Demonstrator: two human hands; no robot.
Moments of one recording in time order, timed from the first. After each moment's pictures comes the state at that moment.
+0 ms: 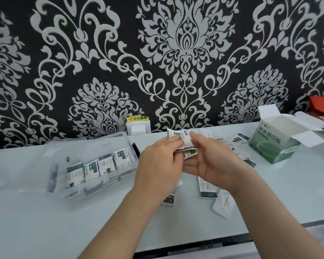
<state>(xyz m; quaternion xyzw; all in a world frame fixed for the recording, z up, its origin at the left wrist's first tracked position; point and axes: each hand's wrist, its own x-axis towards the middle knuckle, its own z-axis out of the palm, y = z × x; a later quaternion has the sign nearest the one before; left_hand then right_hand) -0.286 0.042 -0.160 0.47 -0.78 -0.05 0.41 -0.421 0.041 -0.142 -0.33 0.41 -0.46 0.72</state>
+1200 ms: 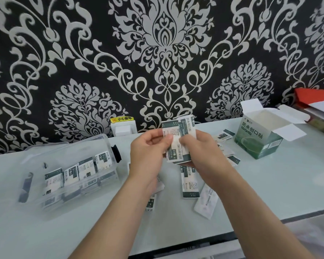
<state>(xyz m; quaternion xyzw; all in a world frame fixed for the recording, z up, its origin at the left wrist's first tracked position) -0.328 0.021 -0.158 0.49 -0.42 -0.53 0.55 -0.440 0.040 -0.154 -0.43 0.53 -0.53 0.50</state>
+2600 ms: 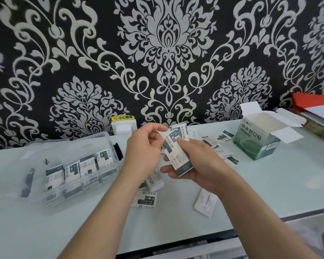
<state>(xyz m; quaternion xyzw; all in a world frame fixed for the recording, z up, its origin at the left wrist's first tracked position) -0.305 0.017 -0.153 0.52 -0.64 -0.34 0.46 -0.437 0.049 -0.153 -0.38 0.48 -0.45 0.65</state>
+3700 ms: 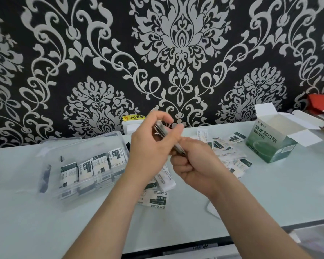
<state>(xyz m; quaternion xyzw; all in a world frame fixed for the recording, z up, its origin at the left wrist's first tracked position) -0.290 0.031 -0.134 0.44 -0.66 -0.33 0.52 -0.404 0.042 -0.148 -0.32 0.40 -0.50 0.70</state>
